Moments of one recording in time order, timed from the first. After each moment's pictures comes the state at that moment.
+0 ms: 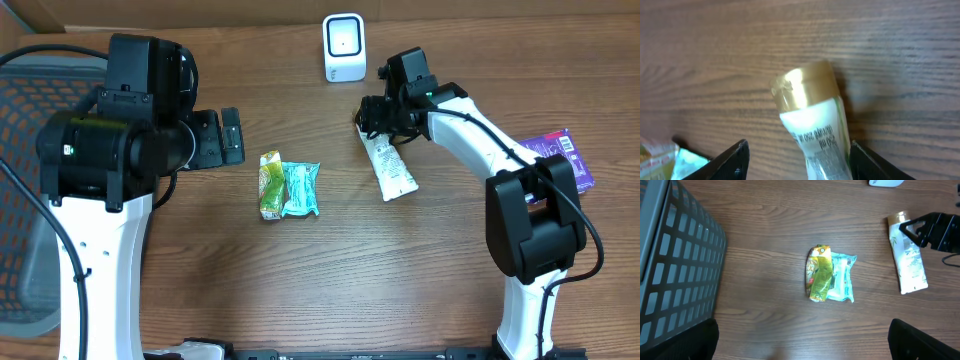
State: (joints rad) left arm -0.14 1.49 2.00 -1.59 -0.07 -0.26; right arm 0.35 2.12 1.59 -0.54 -0.26 0.38
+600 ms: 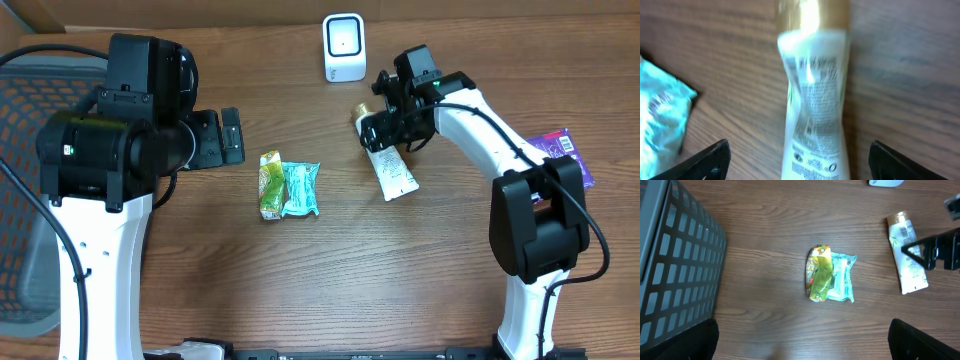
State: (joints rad) left arm -0.14 1.49 2.00 -1.59 -0.07 -0.26; right arm 0.33 2.12 1.64 -0.81 -0.30 -0.01
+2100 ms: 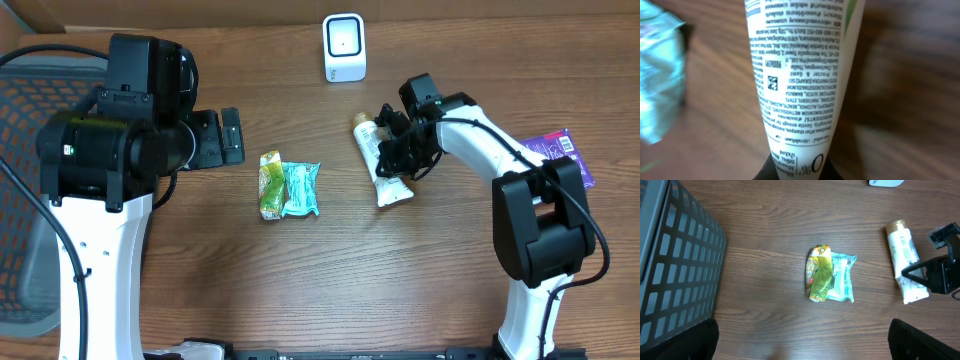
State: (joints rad) left arm -0.14 1.49 2.00 -1.59 -0.07 -0.26; right arm 0.32 2.09 1.50 -0.86 -0.44 -0.01
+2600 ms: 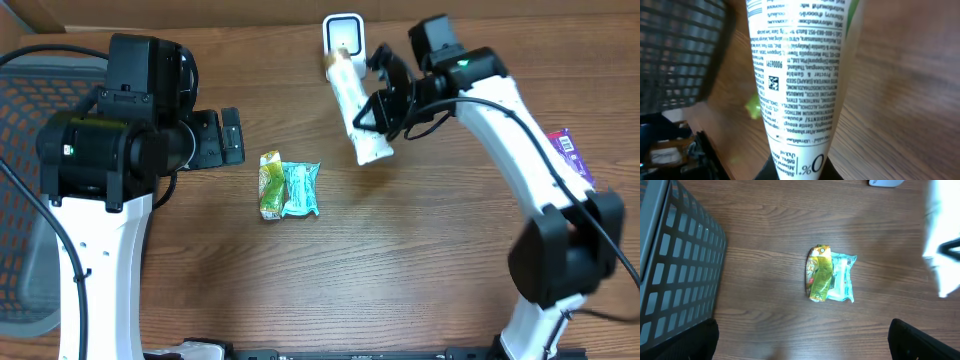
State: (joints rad) left arm -0.14 1.49 2.00 -1.59 -0.07 -0.26; right arm 0.32 1.96 1.81 -1.01 -0.67 0.00
